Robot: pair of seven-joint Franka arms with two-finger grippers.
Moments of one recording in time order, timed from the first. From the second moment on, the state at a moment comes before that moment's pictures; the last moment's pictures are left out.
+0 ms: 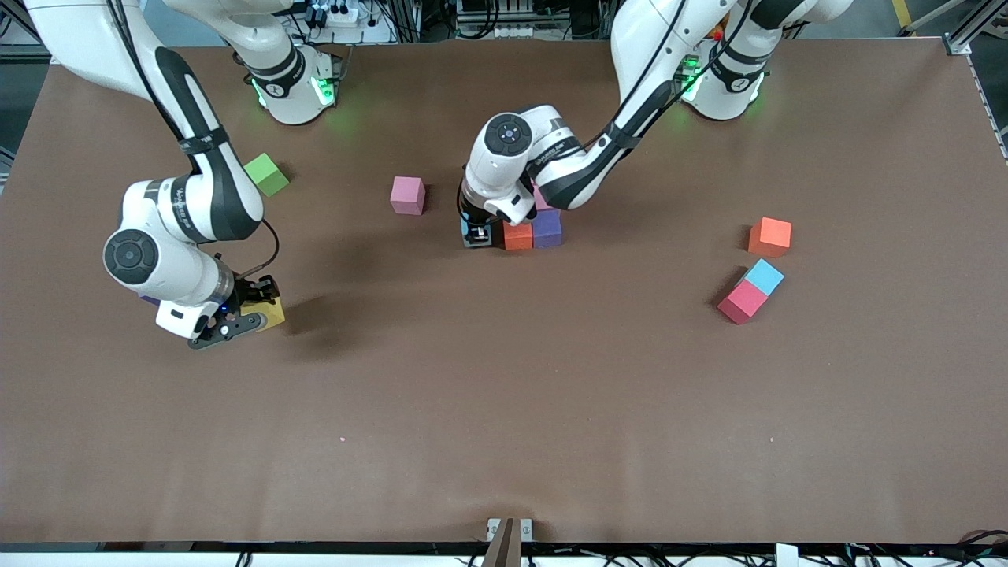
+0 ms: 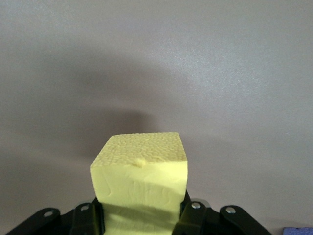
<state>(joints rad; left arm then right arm) -0.62 0.68 -0.41 -1.74 0.09 2.57 -2.73 0.02 0.35 0.05 -2.01 -0.05 2.24 -0.27</state>
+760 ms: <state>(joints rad) -0.62 0.69 -0.40 -1.77 0.09 2.56 -2.73 0.02 0.35 0.05 -2.01 -0.05 2.24 -0.27</state>
